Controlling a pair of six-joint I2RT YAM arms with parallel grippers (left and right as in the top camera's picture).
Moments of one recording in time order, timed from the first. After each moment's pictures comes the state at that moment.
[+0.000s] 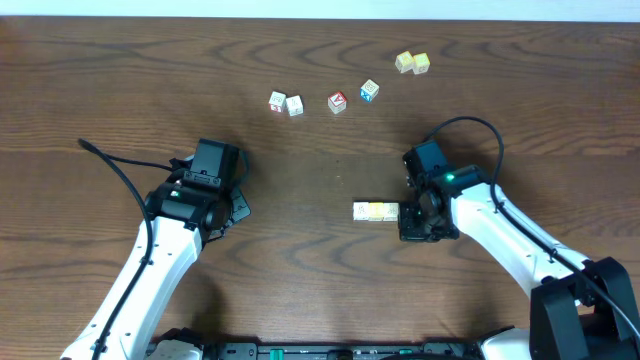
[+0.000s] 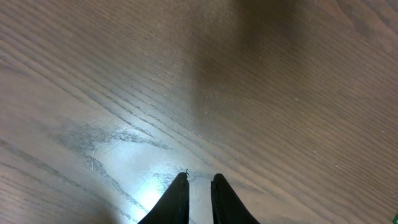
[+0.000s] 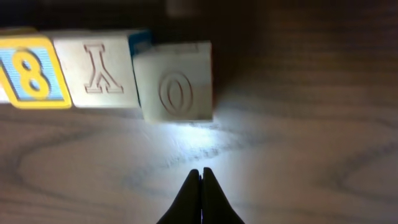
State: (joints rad) left arm -0.25 1.27 0.89 -0.89 -0.13 -0.73; right arm 0.39 1.58 0.91 -0.86 -0.06 0.41
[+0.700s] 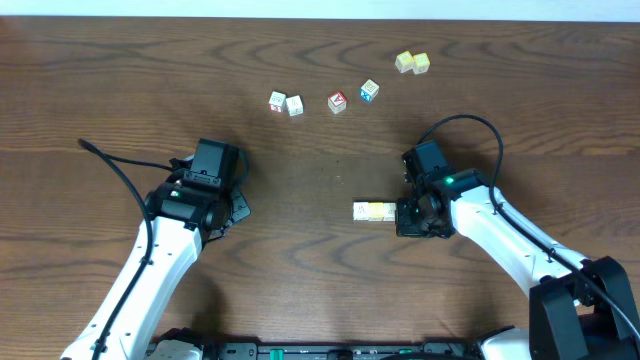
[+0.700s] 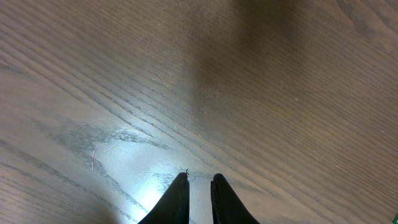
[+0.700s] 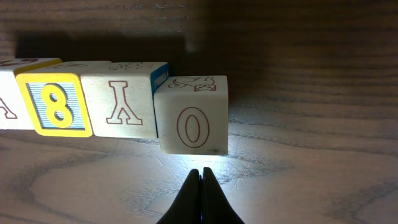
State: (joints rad) left arm -0.25 1.27 0.89 -0.89 -0.13 -0.73; right arm 0.39 1.58 0.89 -0.77 -0.07 0.41
